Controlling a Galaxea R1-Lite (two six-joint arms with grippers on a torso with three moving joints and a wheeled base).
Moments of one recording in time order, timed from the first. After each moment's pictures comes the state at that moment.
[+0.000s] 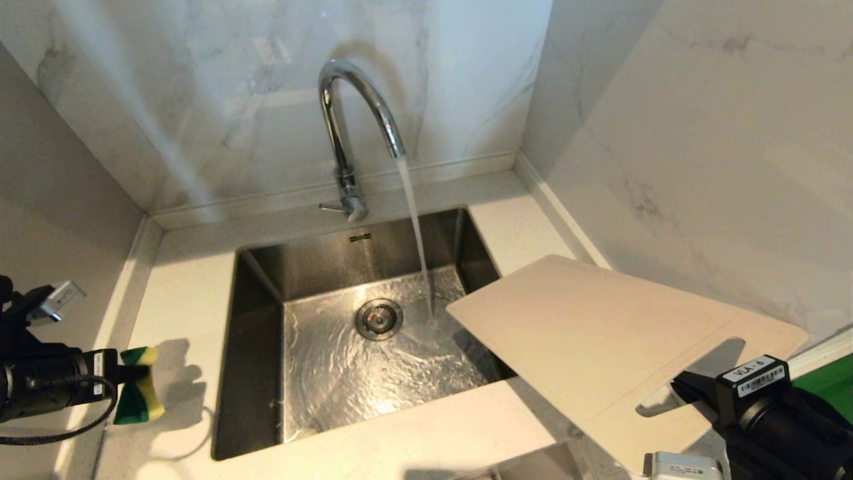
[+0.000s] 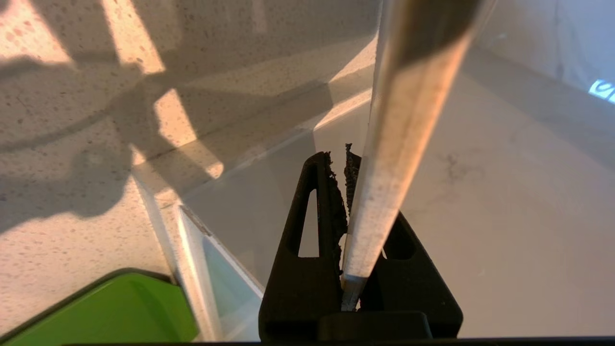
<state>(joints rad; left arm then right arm) 0.13 1.44 -0.61 -0.12 -0.24 -0.11 0.26 1.10 -0.35 -0.39 -0.15 -1.77</state>
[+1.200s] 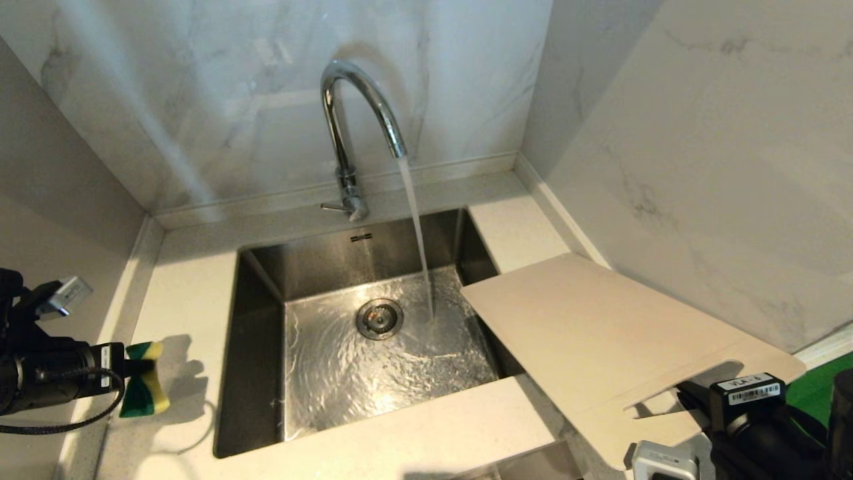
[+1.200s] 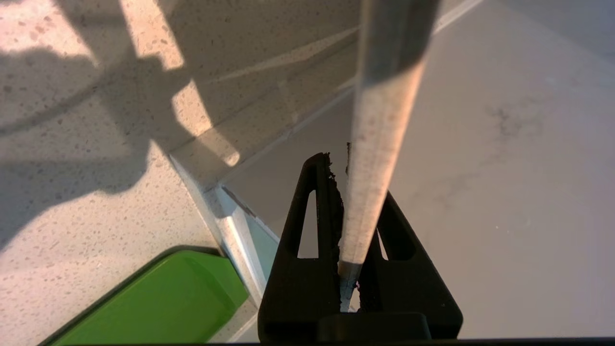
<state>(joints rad) 0.13 1.48 -0.63 -0.13 -0.24 -0.12 0.26 1.18 -0.24 -0.57 -0.34 -1.64</state>
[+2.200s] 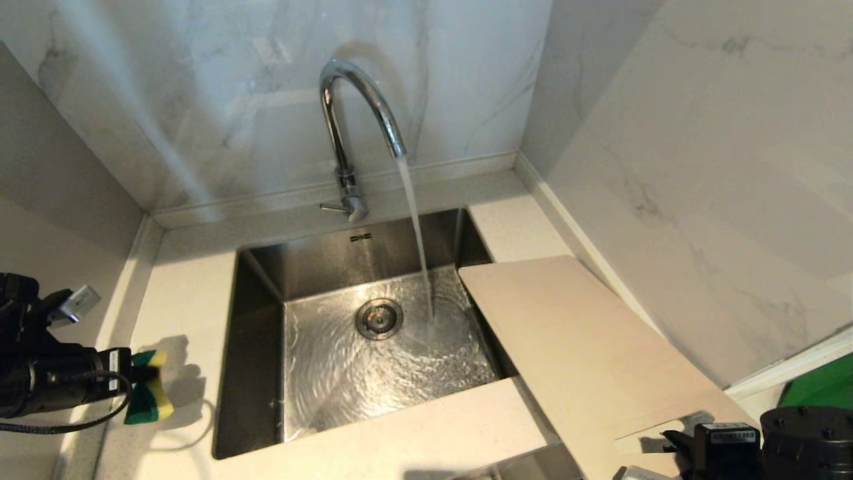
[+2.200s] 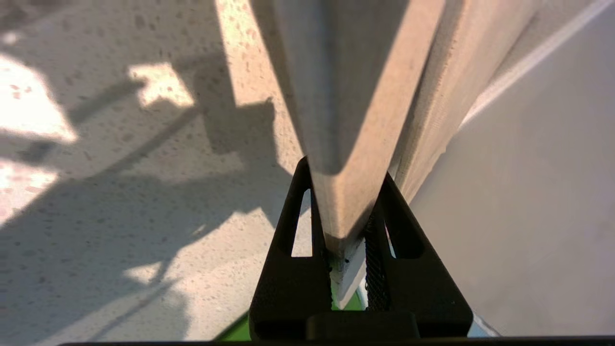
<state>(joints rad) 0.14 1.53 -0.63 -0.14 -0.24 -0.14 0.26 1.33 -0.13 -0.58 -0.27 -1.38</state>
